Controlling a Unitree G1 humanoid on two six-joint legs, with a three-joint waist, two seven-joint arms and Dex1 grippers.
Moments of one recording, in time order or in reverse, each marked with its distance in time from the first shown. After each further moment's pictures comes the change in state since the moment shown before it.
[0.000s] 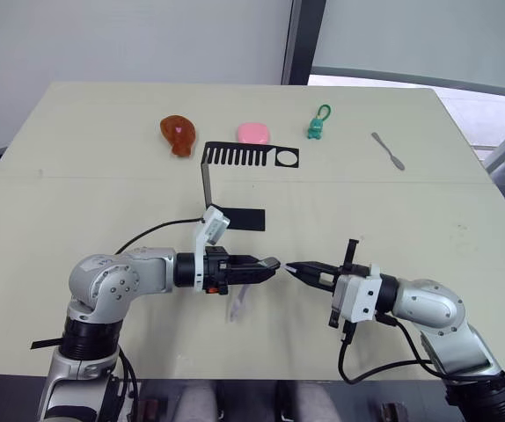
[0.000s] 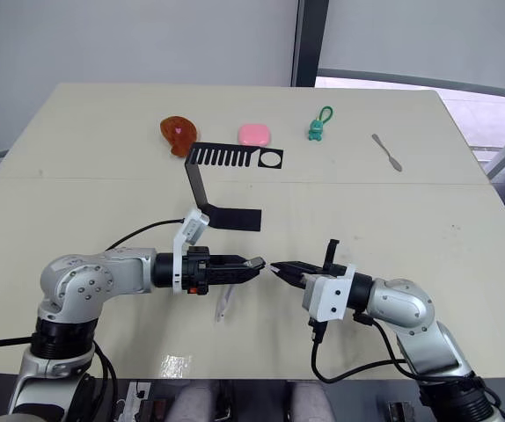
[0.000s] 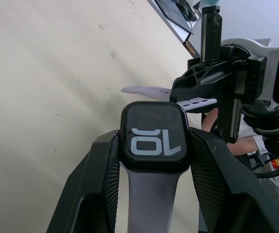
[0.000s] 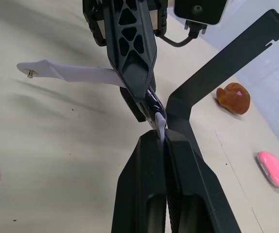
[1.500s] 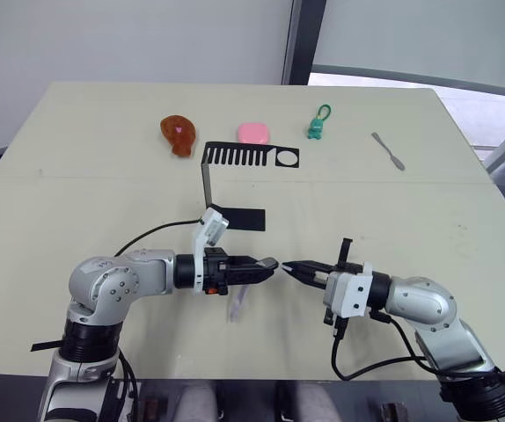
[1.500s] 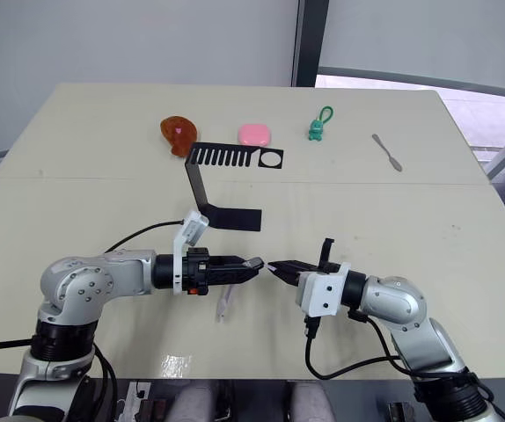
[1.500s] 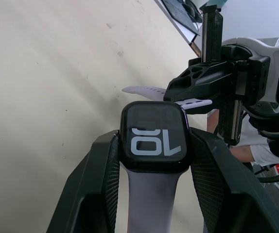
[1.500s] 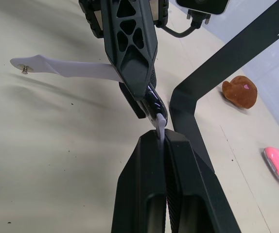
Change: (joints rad) left arm 0.011 -0.012 -0.003 -0.002 0.003 0.000 0.023; right arm -0.031 0.019 0.024 0.003 -0.044 0.051 0.000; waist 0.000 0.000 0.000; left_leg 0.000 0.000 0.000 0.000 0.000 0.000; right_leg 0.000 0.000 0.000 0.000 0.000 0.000
